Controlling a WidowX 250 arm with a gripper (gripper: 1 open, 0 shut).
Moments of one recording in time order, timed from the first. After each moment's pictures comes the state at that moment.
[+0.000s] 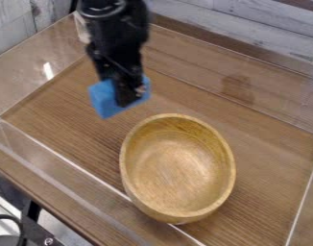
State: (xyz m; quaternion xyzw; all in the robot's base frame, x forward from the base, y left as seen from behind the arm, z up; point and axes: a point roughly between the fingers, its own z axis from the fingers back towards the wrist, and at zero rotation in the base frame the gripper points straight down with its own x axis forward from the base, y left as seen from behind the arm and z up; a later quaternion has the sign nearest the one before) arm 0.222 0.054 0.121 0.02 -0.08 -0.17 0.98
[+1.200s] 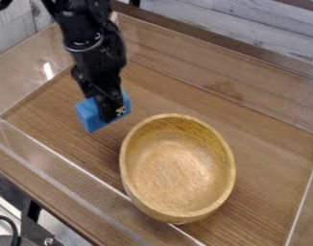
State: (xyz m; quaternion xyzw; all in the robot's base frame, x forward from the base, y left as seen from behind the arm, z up) arm 0.224 0.079 0.079 0.04 -0.09 -0.17 0.98
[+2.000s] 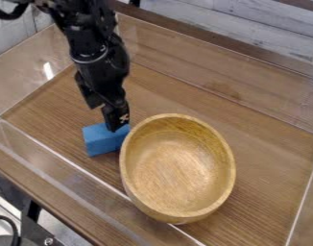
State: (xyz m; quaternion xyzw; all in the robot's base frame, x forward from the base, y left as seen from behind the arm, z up) arm 0.230 0.080 0.063 0.04 -0.09 -0.16 0.98
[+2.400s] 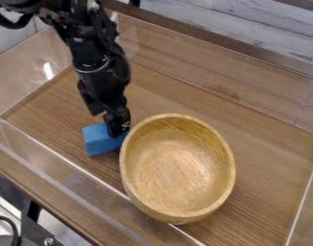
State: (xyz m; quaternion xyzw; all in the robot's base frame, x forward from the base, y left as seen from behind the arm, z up) arm 0.231 0.081 0.050 0.04 -0.09 -0.16 0.98
